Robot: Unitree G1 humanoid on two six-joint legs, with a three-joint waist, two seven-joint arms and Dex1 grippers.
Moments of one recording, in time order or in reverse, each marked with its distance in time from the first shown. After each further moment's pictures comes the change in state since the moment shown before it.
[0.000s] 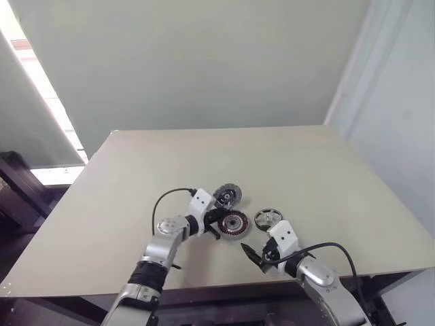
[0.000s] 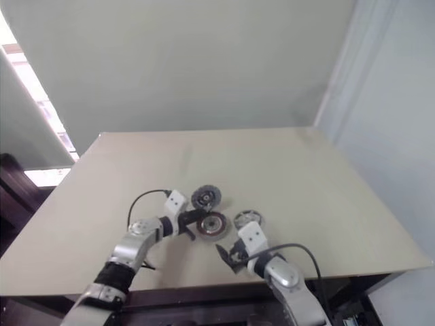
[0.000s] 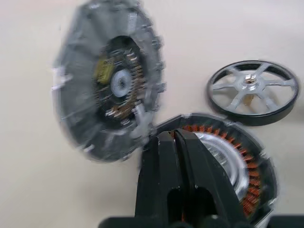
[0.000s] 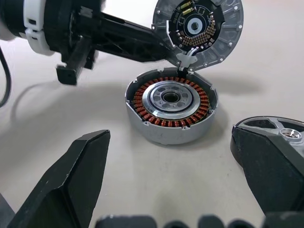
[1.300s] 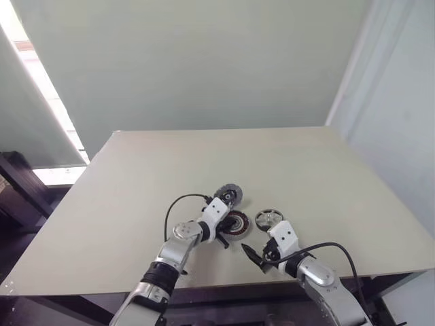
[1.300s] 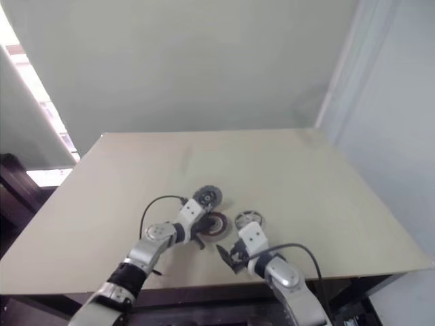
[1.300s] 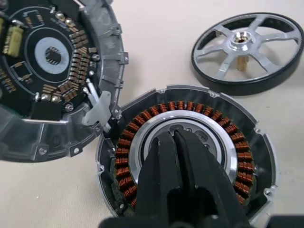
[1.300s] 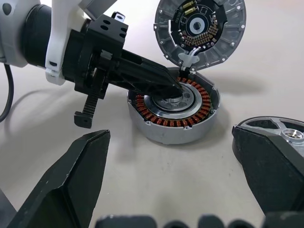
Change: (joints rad) left arm -0.039 -0.058 -0.130 0.082 0.121 -0.026 0.044; right arm 0.000 -0.001 0.001 0.003 0.008 0.001 -0.005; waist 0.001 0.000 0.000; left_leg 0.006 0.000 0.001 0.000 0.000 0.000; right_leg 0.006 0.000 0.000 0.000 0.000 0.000
